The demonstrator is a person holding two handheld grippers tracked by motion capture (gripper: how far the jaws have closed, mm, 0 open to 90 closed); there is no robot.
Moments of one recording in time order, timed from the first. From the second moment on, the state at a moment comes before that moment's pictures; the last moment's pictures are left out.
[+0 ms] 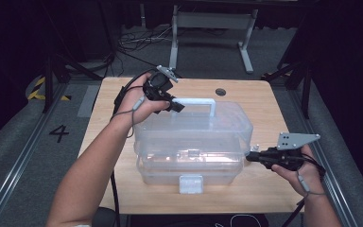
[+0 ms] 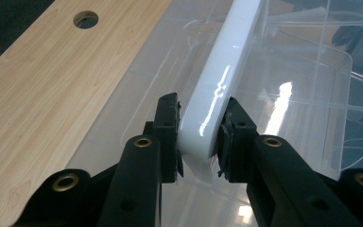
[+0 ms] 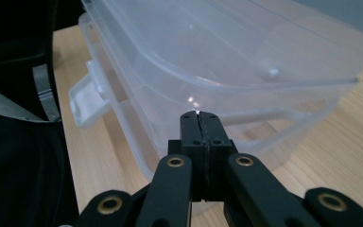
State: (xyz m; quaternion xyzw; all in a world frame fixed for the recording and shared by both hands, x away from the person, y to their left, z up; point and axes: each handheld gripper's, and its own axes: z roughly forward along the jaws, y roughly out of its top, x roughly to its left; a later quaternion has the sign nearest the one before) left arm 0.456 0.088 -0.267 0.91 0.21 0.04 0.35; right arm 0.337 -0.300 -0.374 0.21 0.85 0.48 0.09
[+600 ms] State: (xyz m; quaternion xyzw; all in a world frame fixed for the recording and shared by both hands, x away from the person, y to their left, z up) left arm 0.460 0.087 -0.263 0.91 0.21 0.05 0.34; right arm 0.341 -0.299 -0.376 0.20 0.82 0.52 0.11
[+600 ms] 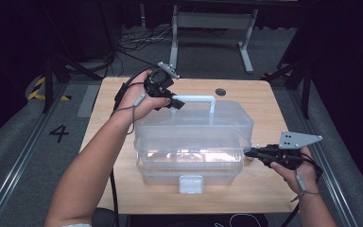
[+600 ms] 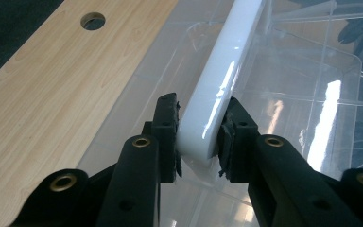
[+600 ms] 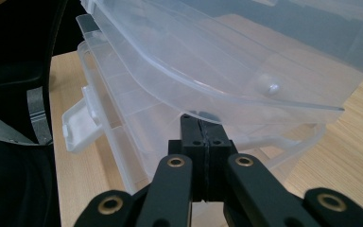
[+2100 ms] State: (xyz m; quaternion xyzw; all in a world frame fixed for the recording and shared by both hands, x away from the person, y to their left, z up) left arm 0.361 0.144 -0.228 0.87 0.19 0.08 0.44; right arm 0.359 -0.288 -0.355 0.23 0.79 0.55 0.13
